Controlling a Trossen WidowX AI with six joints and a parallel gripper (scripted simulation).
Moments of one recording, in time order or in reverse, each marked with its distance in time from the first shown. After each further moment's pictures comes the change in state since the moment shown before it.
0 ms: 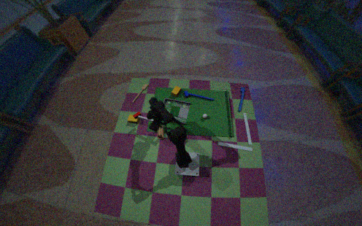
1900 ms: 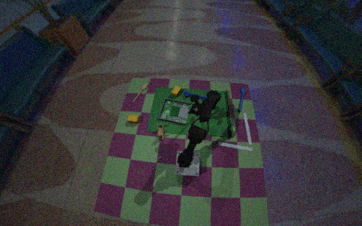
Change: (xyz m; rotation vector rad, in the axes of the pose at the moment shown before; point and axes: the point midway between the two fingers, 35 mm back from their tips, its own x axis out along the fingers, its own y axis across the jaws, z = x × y) arm -0.149 -0.118 -0.210 2.118 -0.297 0.529
